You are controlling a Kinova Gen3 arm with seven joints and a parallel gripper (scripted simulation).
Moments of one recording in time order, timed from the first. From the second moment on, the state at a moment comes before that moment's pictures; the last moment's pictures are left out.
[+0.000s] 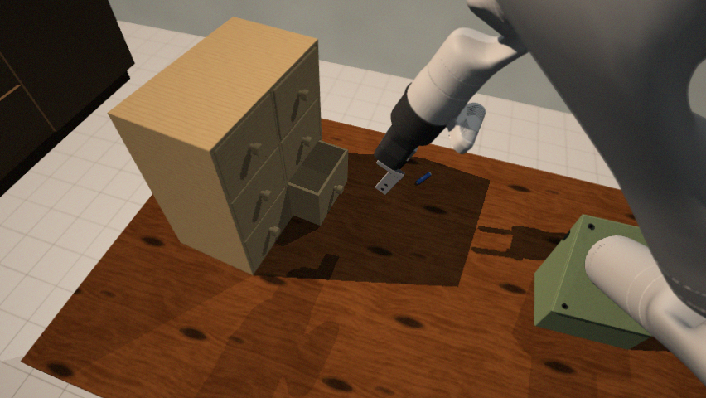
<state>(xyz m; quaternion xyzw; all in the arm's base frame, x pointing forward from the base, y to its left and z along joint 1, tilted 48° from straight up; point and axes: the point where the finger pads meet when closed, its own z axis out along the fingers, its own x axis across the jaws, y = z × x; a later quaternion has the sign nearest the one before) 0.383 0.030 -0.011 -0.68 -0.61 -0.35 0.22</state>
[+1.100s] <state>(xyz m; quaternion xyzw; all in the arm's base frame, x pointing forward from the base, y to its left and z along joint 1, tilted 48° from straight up) 0.388 0.024 -0.004 -0.64 -0.65 -0.27 0.30</state>
